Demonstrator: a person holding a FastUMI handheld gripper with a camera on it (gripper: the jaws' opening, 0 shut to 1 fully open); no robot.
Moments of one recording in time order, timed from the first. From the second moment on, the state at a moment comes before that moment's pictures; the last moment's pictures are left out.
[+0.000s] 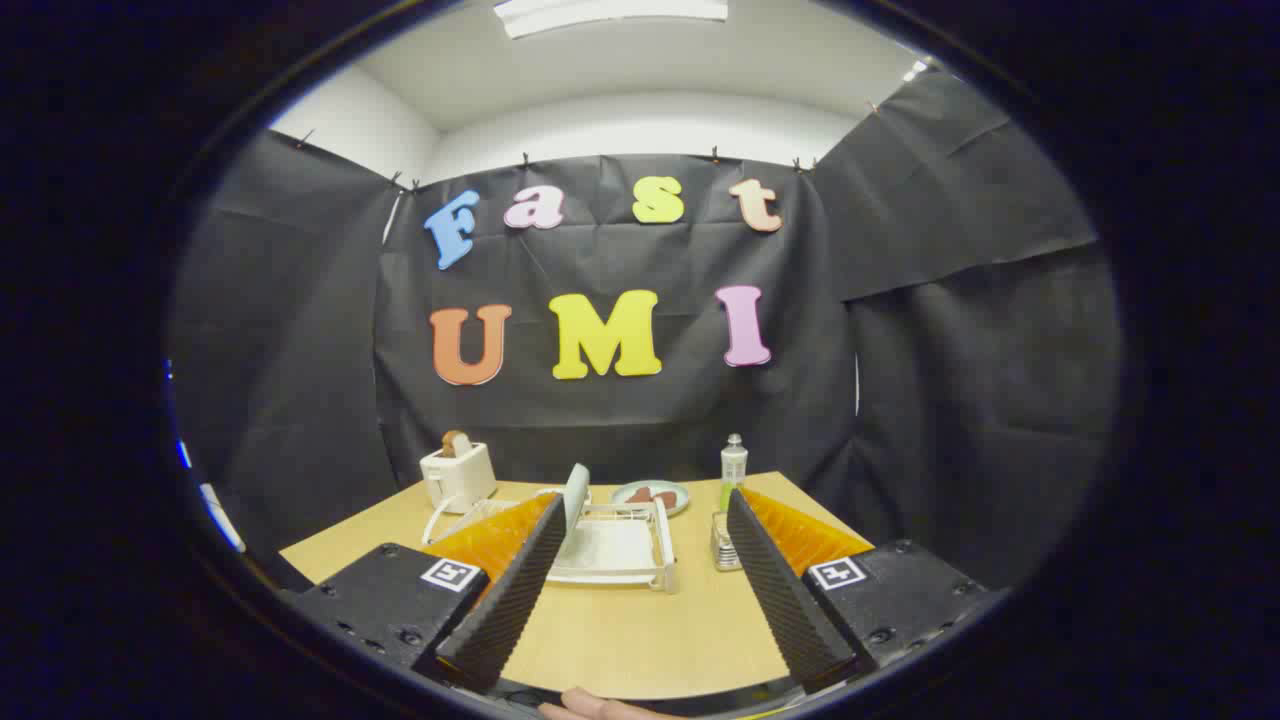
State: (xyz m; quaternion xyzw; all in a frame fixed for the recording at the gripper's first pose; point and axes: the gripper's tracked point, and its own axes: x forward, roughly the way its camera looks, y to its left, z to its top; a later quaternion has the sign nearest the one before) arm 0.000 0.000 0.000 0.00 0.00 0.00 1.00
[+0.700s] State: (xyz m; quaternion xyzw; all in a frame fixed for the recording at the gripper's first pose) arm 0.008 0.003 -0.003 0.00 -0.01 -0.01 1.00
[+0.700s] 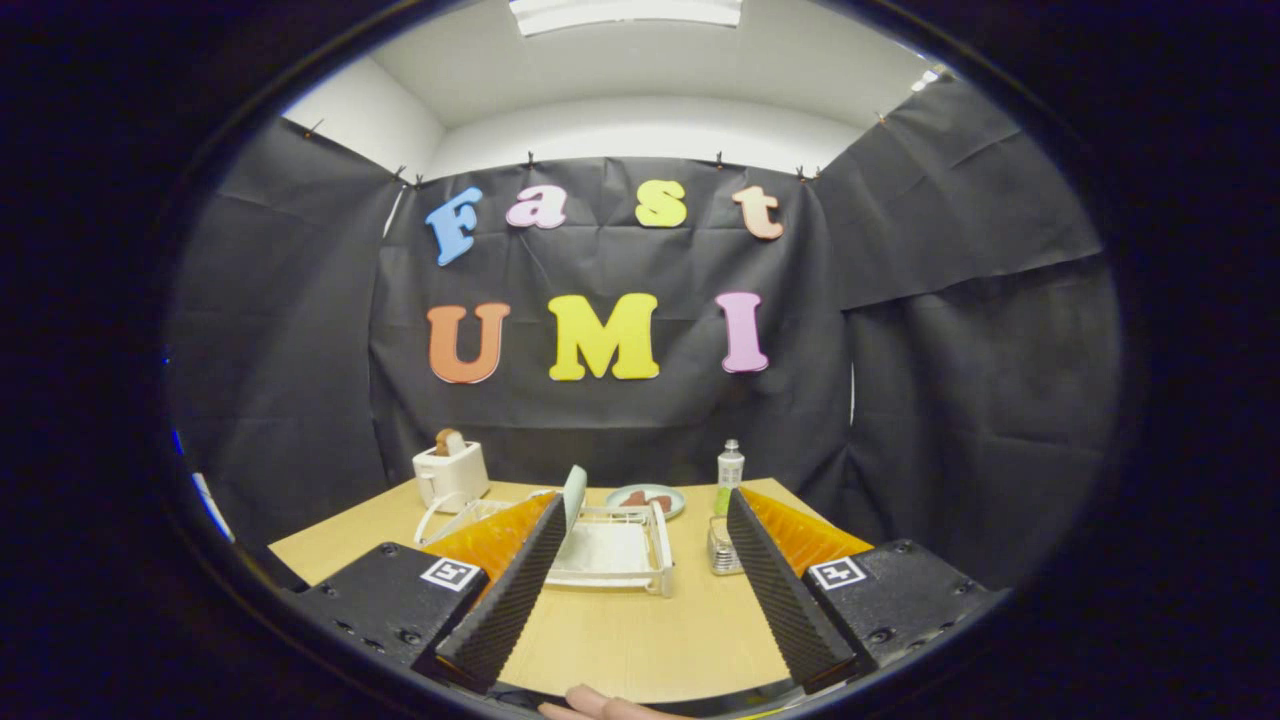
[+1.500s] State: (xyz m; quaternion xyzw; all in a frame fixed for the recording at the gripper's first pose) arm 0.103 0.030 0.038 -0.05 0.06 0.00 1.00
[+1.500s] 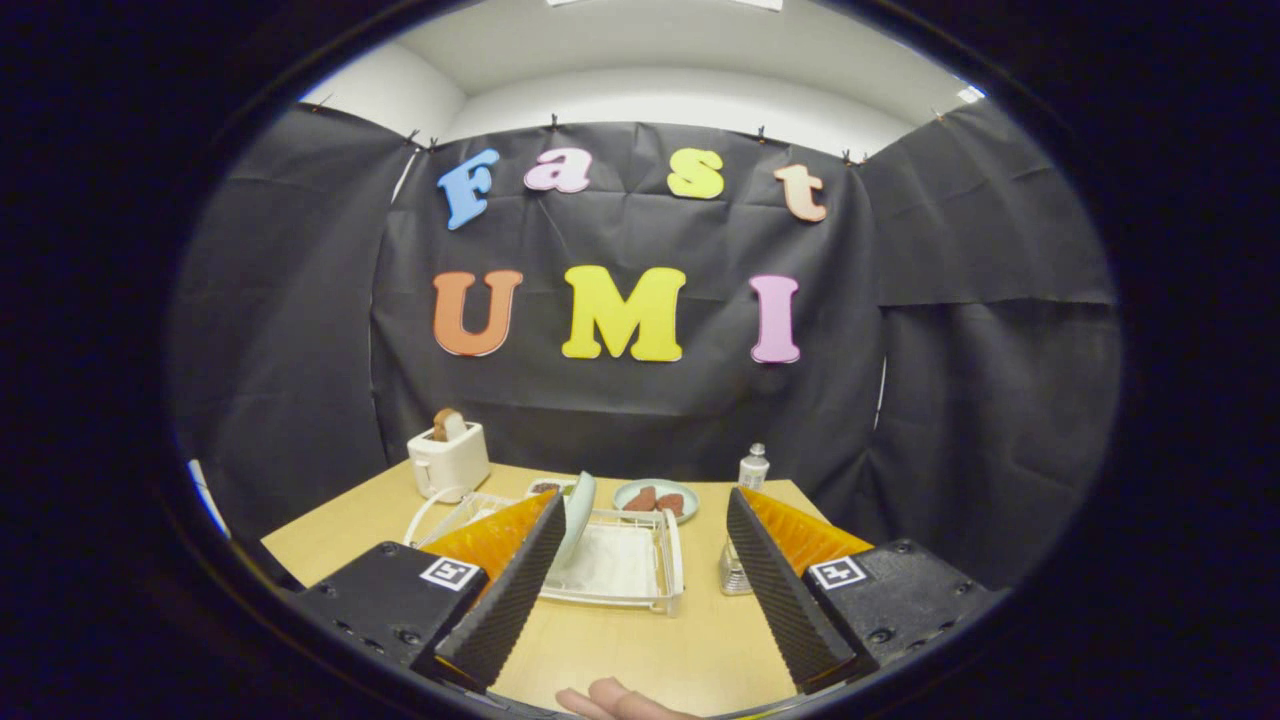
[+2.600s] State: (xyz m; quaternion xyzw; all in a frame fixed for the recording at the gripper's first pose) arm 0.336 0.101 -0.027 -0.18 0.37 -0.09 0.91
